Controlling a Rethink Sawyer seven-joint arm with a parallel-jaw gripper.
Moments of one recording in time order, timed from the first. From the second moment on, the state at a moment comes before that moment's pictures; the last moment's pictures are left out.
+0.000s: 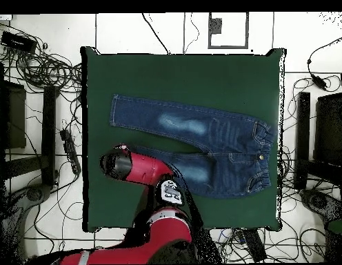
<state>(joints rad) 0.09 -0.41 0.04 1.79 0.34 0.27 2.90</state>
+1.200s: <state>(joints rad) 0.06 -0.50 0.13 1.95 0.33 0.25 2.90</state>
